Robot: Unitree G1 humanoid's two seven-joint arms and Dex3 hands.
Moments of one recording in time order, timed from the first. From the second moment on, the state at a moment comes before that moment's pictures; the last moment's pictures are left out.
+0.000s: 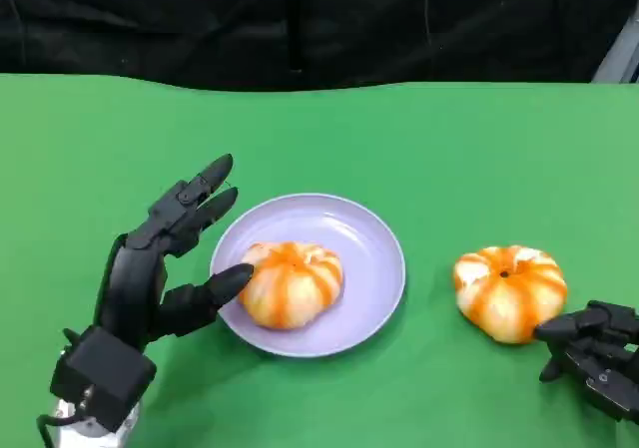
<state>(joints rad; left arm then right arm) -0.41 0.07 0.01 1.08 0.03 -1.13 -0.05 -0.15 -0.11 -0.22 0.89 0.20 -0.77 0.49</state>
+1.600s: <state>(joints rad) -0.32 0.07 0.22 1.14 -0.16 -1.03 -0.34 -0.16 -0.11 -0.22 0.90 0.20 -0.77 0.50</state>
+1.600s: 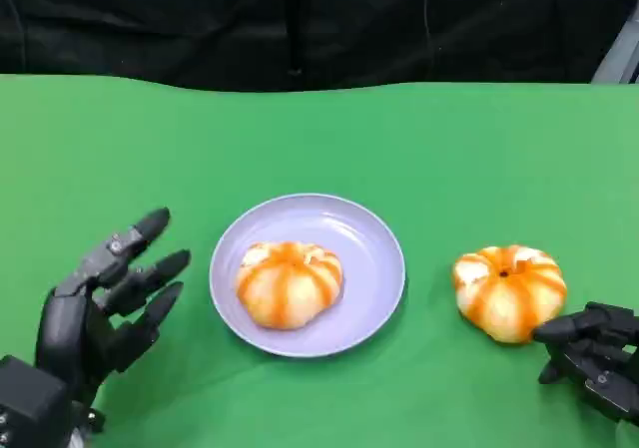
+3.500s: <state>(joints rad) -0.31 0.16 0.16 1.16 -0.15 -0.95 -0.67 -0.16 -0.12 -0.22 0.90 0.20 -0.77 0.49</state>
